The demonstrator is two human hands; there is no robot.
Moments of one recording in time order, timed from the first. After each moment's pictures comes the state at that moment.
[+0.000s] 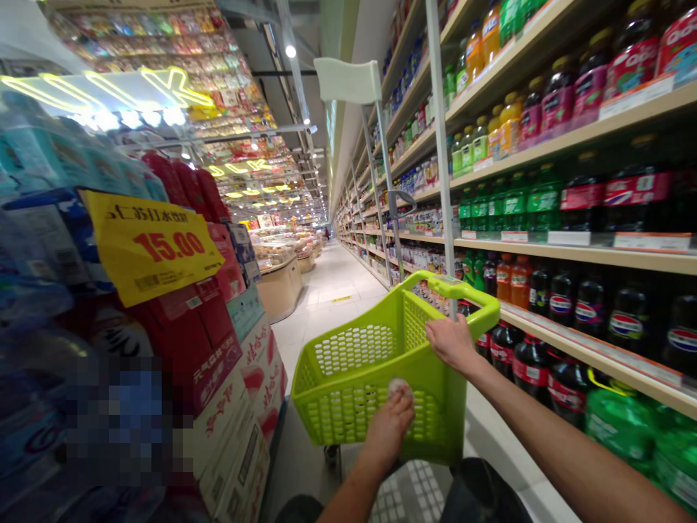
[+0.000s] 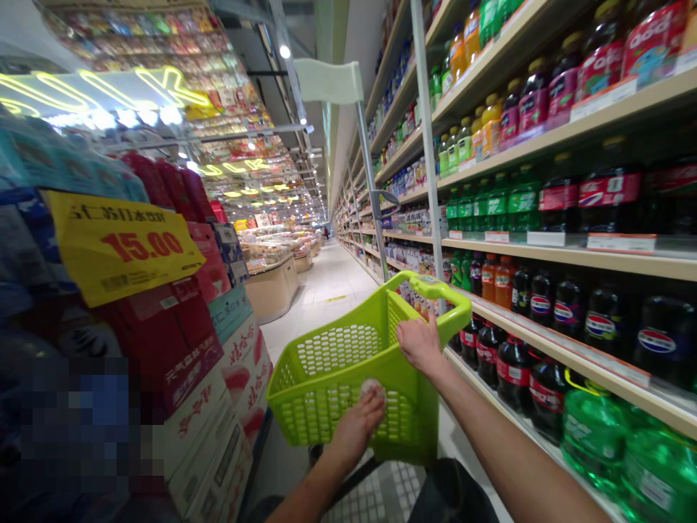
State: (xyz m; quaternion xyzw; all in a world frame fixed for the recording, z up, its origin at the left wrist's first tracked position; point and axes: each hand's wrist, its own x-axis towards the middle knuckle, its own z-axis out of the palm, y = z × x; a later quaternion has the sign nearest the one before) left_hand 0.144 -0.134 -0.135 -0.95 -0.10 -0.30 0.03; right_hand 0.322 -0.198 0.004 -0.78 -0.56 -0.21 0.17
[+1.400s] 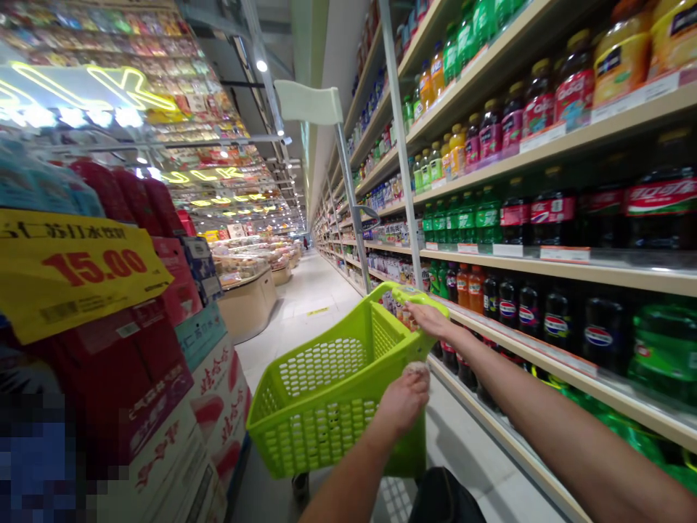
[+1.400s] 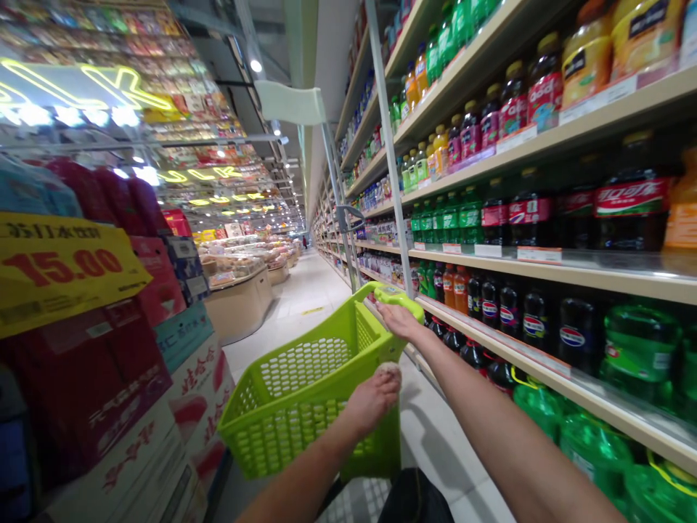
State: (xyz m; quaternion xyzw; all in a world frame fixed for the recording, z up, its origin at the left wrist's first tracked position) left_hand 0.258 -0.164 -0.060 -0.96 0.05 -0.23 0.15; right_hand 0.405 -0.206 0.054 -0.77 -0.57 -0.05 0.28
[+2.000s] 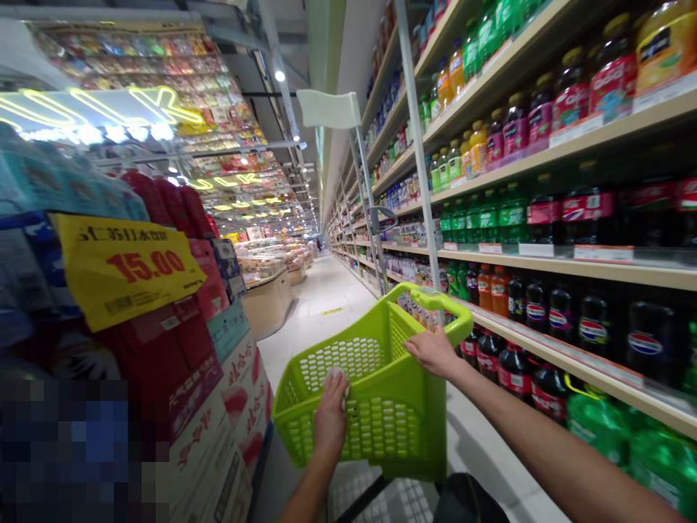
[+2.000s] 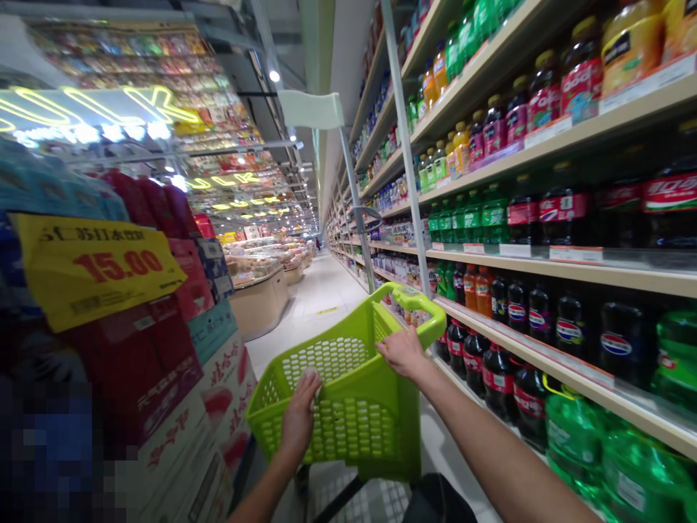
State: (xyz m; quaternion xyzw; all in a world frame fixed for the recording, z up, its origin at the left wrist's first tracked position) left_hand 0.112 -0.082 -0.111 -0.85 -0.29 -0.45 -0.01; right_hand 0.337 -0.196 0.009 -0.75 -0.62 -0.13 0.17
